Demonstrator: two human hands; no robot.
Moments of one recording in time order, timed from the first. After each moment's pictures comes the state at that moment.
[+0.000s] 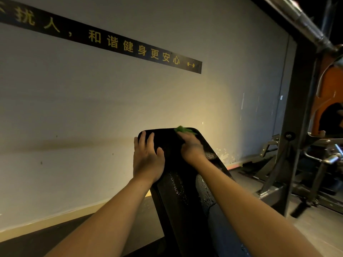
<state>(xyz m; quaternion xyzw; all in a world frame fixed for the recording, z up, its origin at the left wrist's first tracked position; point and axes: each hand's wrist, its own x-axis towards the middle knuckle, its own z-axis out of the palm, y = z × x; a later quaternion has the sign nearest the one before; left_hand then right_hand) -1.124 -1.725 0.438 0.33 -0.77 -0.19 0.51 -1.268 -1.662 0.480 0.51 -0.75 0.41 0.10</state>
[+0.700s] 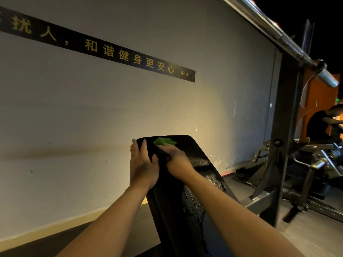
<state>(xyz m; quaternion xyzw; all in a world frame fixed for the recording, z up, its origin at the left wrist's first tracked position) -1.121 -1.719 0.438 0.33 -0.75 -0.24 0.51 -1.234 -1.651 0.470 0.62 -0.67 0.40 0.08</state>
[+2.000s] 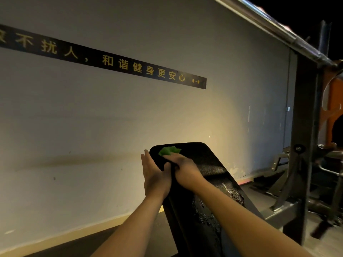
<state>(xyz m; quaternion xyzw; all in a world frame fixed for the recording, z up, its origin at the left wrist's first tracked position) -1.113 -1.703 0.443 0.35 -0.68 -0.35 0.55 -1.216 -1.656 0.469 0.64 -0.66 0.37 0.09</state>
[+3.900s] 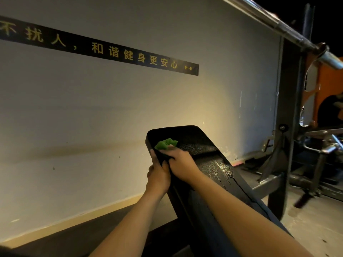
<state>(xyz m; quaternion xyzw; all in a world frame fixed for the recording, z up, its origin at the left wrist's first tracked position) -1.093 -1.683 0.395 0.33 -0.75 -0.40 0.41 -1.182 -1.620 0.436 0.61 -0.68 0.40 0.06</state>
